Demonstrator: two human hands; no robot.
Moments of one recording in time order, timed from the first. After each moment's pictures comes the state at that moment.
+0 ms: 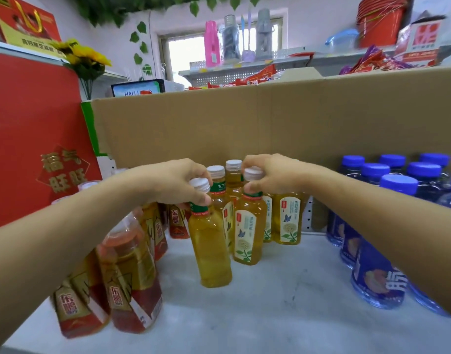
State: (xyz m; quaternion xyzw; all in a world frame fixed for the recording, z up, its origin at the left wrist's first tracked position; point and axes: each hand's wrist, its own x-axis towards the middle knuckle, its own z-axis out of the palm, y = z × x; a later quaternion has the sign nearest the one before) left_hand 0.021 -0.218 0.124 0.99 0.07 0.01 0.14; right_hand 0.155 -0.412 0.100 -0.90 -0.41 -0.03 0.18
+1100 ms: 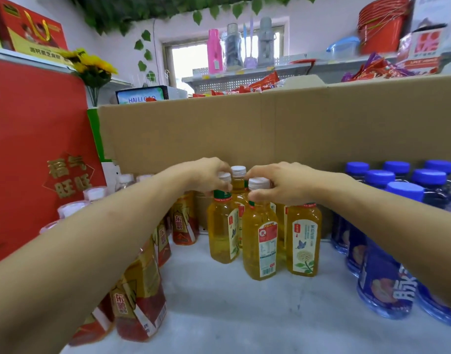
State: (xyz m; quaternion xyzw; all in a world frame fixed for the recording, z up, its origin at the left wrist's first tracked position) left_hand 0.096 -0.222 0.121 0.99 0.03 0.04 0.12; right_hand 0.145 -0.424 0.102 -0.89 -0.43 -0.09 0.09
